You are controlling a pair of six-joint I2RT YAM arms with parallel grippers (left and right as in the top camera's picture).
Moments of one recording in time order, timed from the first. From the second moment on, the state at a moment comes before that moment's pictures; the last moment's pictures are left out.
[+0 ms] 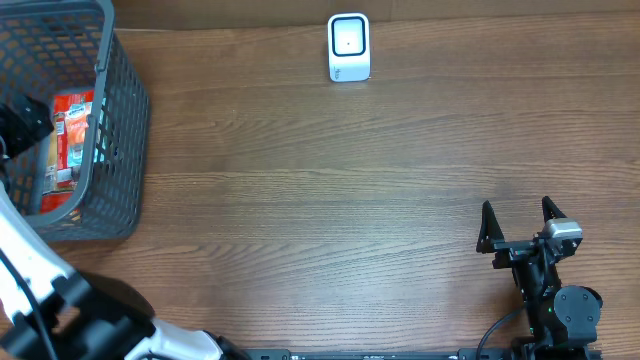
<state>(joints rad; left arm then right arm) 0.81 1.80 1.86 -0.91 0.30 0.12 0.04 0.01 0.02 -0.03 -0.07 0.10</state>
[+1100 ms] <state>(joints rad) 0.66 2.04 1.86 -0.83 0.25 0.41 0.04 0.01 0.02 -0.03 -0.07 0.10</state>
